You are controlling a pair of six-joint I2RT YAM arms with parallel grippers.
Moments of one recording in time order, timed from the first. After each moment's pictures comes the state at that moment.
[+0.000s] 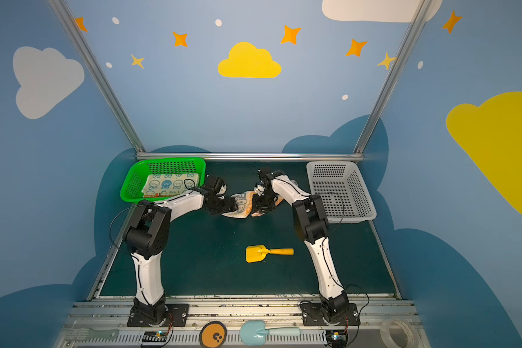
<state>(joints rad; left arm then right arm) -0.36 2.04 1.39 -0.46 0.22 -0.47 0.50 2.40 2.05 -1.08 -0.41 0.27</state>
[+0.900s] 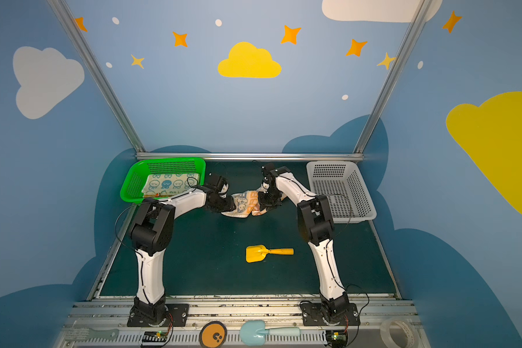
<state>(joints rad) -0.37 2.08 1.45 -0.50 0.18 -0.42 0.50 2.31 1.99 -1.12 -0.30 0.29</state>
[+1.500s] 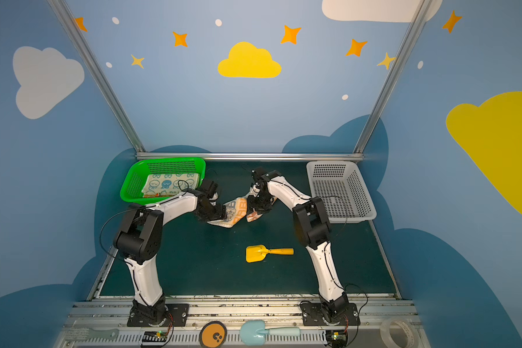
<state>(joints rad) -0.32 1.93 1.29 -0.66 0.10 -0.43 0.57 2.28 1.96 -1.06 -0.37 0.32</state>
